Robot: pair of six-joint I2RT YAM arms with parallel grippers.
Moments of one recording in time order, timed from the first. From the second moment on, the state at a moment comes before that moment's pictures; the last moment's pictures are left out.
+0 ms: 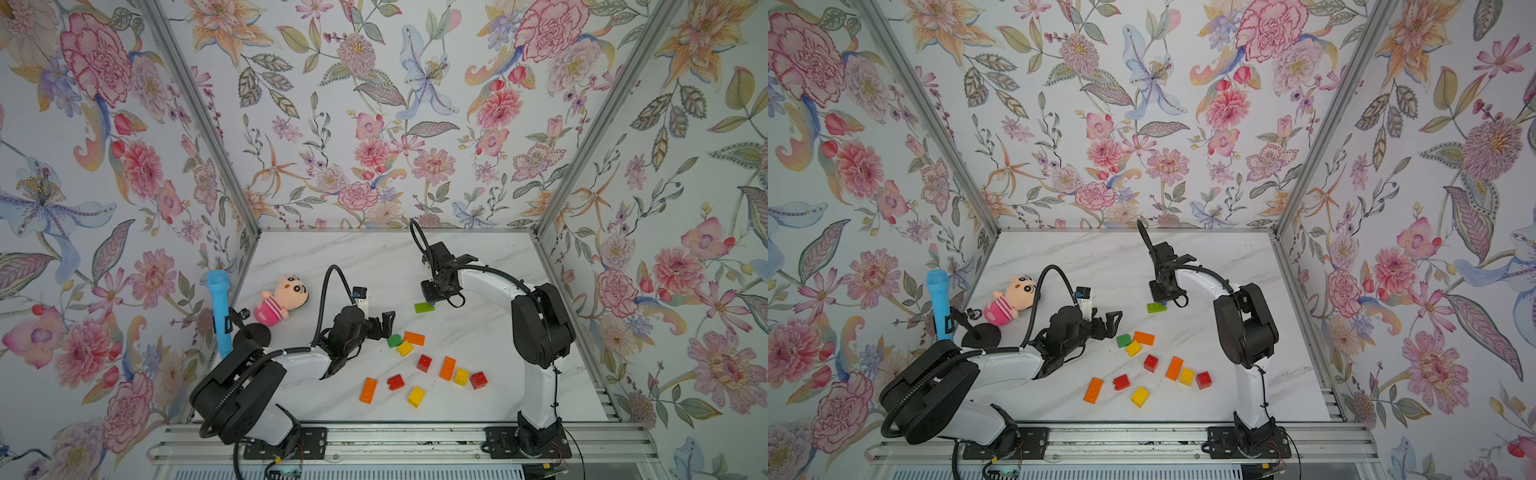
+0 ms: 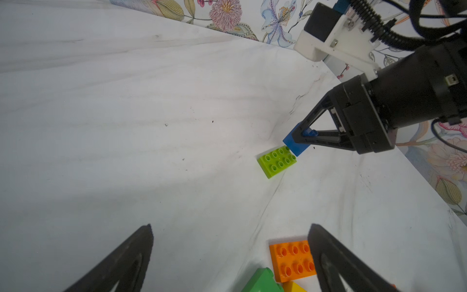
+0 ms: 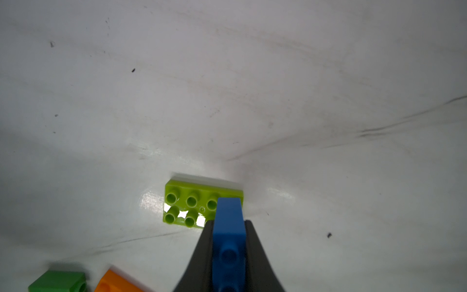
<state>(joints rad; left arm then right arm) -0.67 1.49 0.48 0.57 -0.06 -0.47 0.53 2.01 1.53 -0.74 0.02 0.18</state>
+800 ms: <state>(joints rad) -0.67 1.52 0.49 0.58 -0.04 -0.48 0.54 2.02 1.50 -0.69 0.07 0.22</state>
